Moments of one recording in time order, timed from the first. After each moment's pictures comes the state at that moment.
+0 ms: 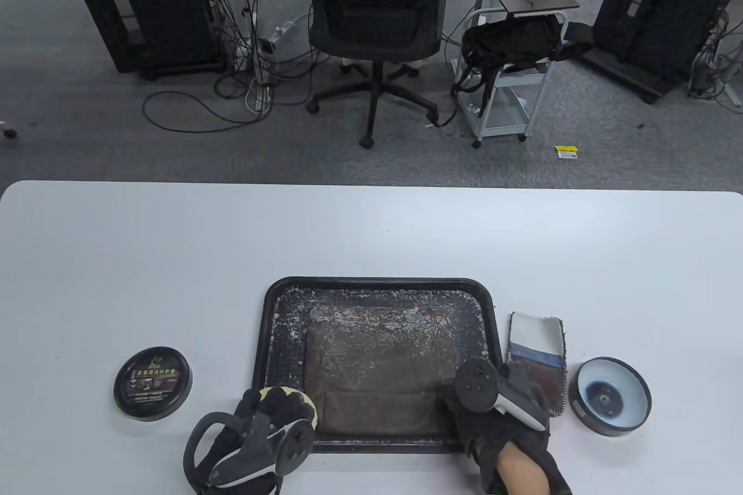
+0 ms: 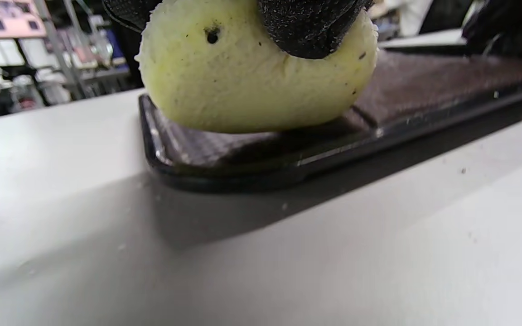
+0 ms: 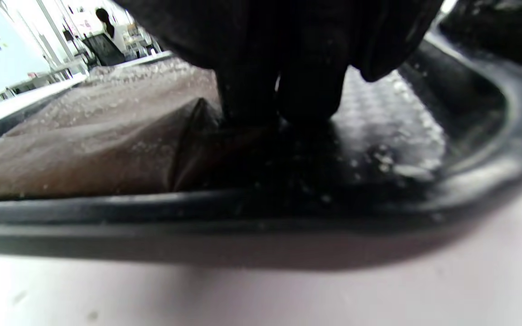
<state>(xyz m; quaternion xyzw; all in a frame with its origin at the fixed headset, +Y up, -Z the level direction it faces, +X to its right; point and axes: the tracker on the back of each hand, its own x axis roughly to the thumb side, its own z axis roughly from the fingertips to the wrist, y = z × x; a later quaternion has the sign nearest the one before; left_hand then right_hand) -0.151 -0.738 -0.241 -0.05 -0.17 -0.07 0.98 0.171 -0.744 -0.313 0.12 0.13 0.98 0.12</state>
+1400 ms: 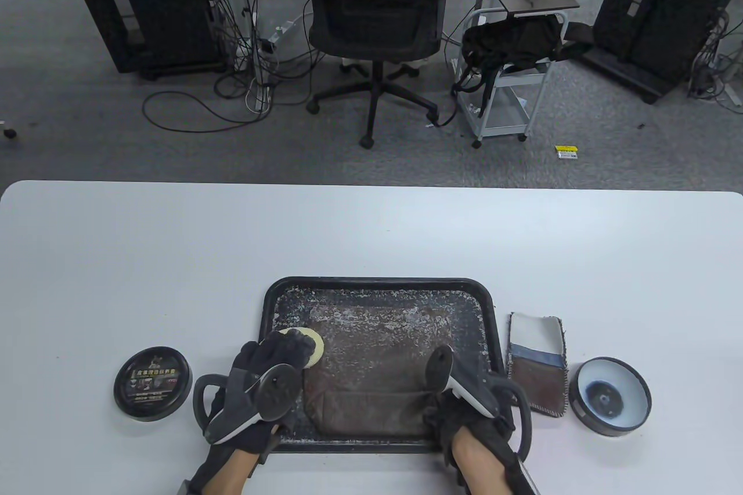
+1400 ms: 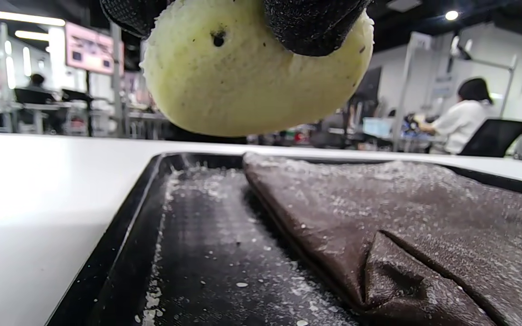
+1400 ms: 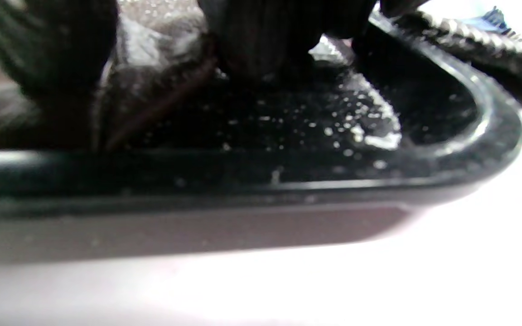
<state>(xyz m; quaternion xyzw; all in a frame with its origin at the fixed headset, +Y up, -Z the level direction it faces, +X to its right) -0.169 -0.719 -0.295 0.05 -0.09 0.05 0.99 0.140 -0.761 -0.330 -0.06 0.21 0.98 -0.02</state>
